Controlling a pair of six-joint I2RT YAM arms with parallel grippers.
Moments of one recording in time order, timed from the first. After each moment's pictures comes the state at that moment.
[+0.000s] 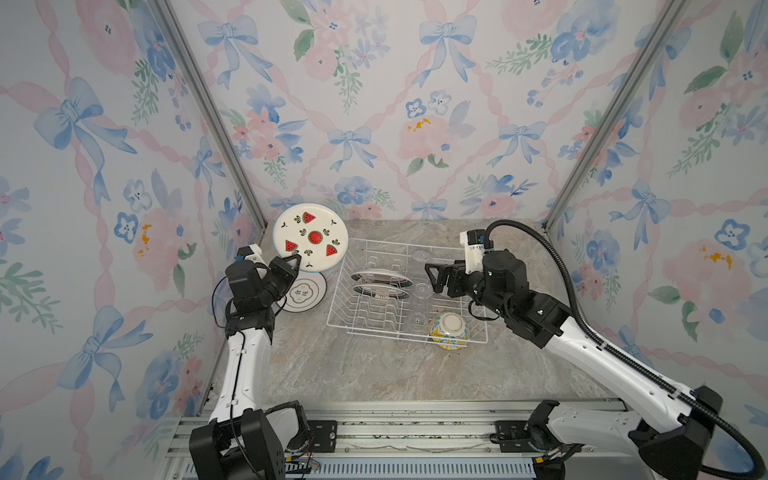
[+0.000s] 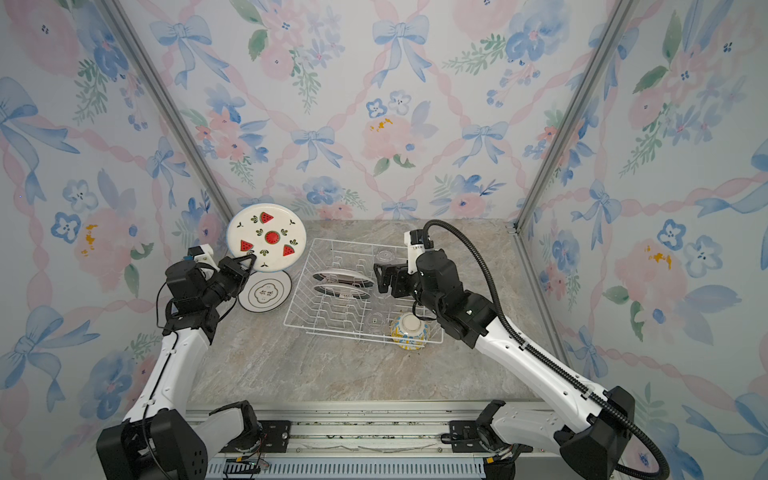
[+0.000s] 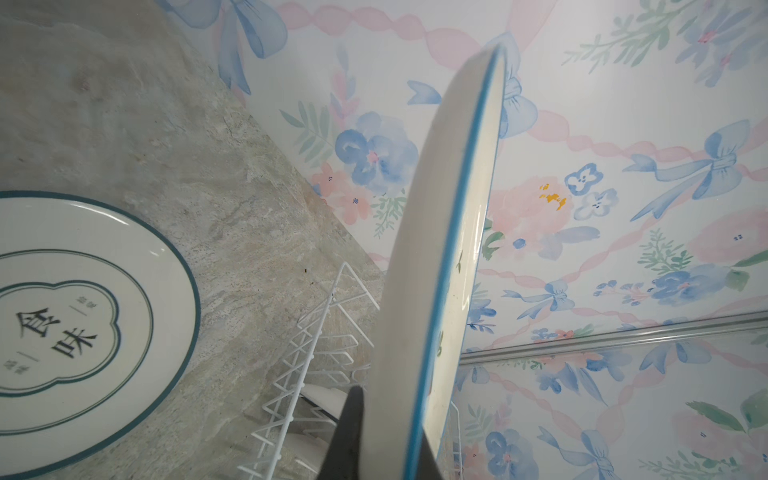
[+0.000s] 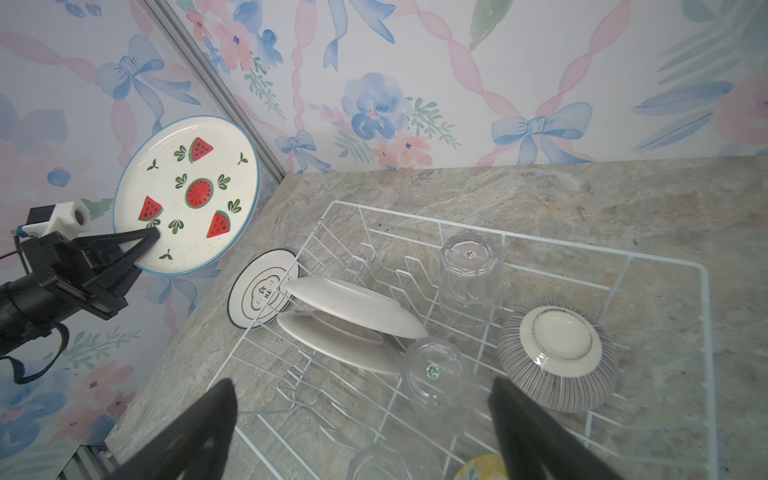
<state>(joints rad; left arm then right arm) 0.32 1.09 0.77 0.04 0.56 -0.94 0.74 1.16 1.13 -0.32 0.14 0.44</state>
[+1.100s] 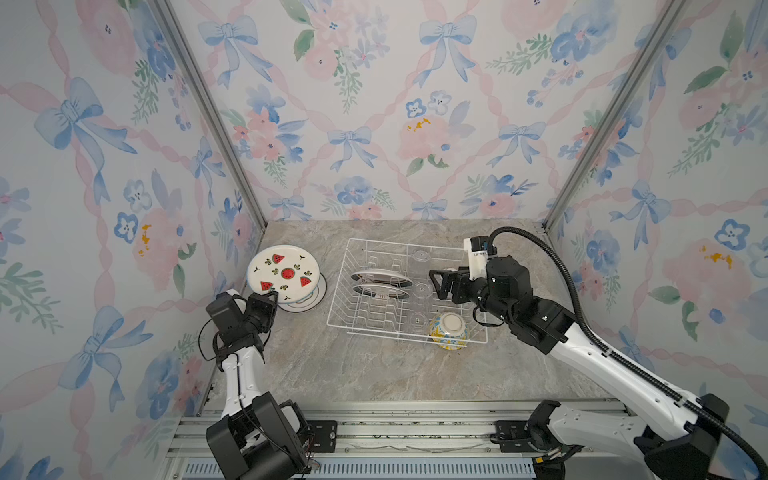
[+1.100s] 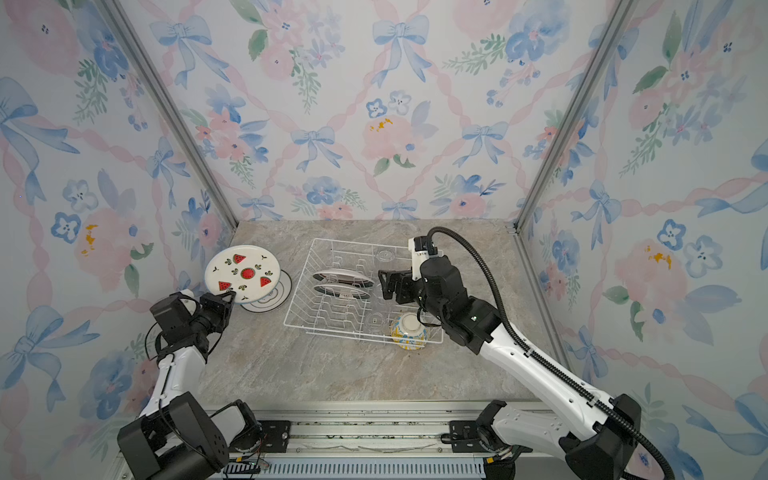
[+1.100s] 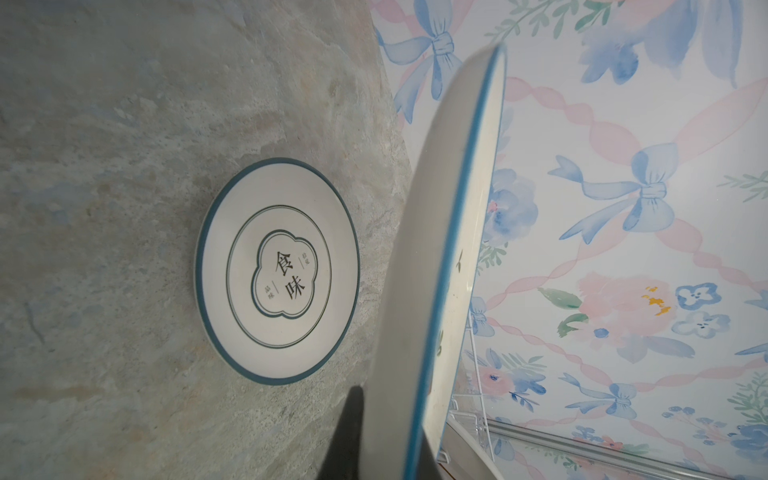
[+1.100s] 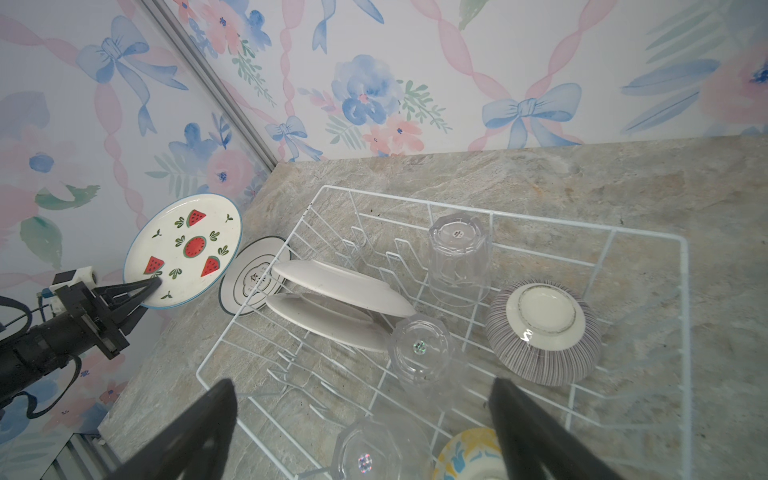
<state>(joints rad) 0.58 1.09 0.52 0.05 0.61 -0.95 0.73 1.13 1.08 -0.34 0.14 0.45</state>
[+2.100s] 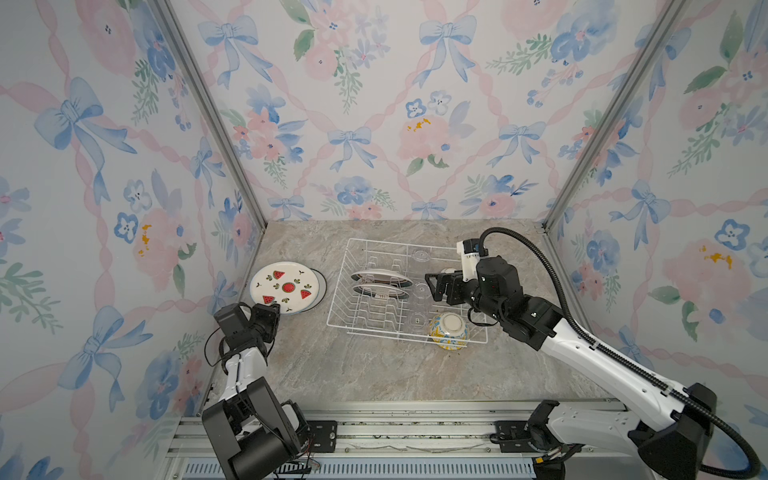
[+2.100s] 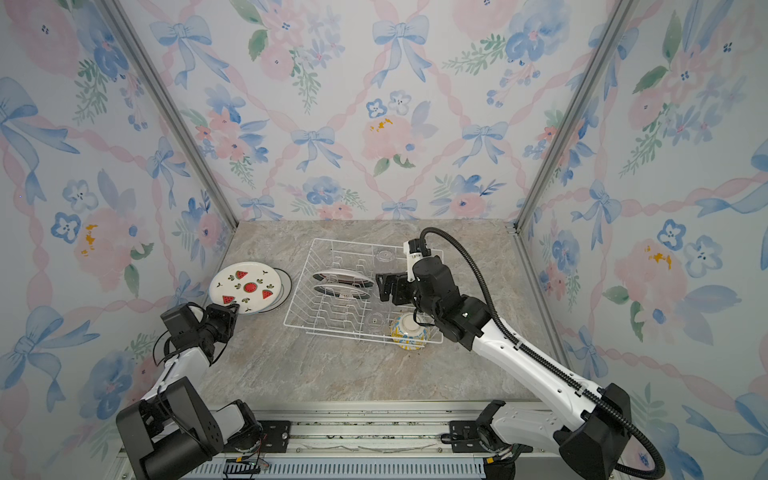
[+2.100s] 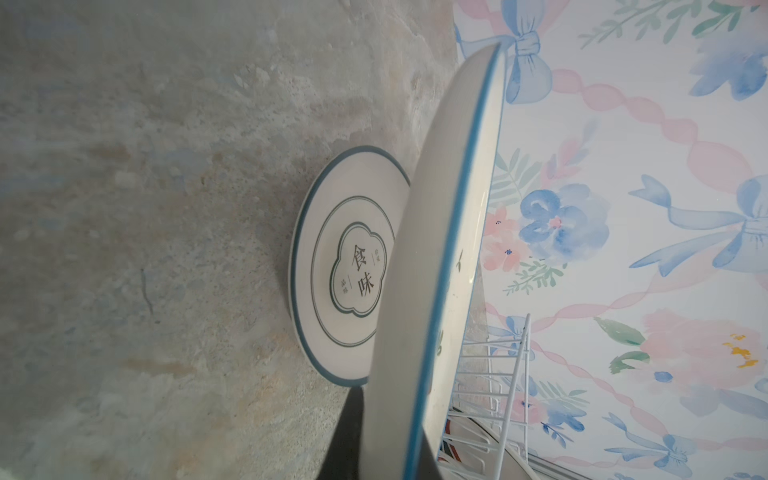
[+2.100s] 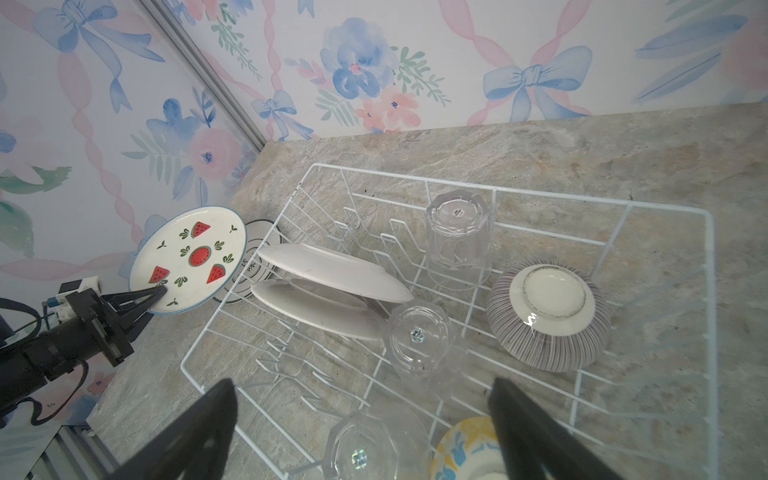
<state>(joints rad) 0.58 1.18 0.44 0.09 0.53 -0.95 0.73 1.18 1.07 -0.34 0.14 0.46</state>
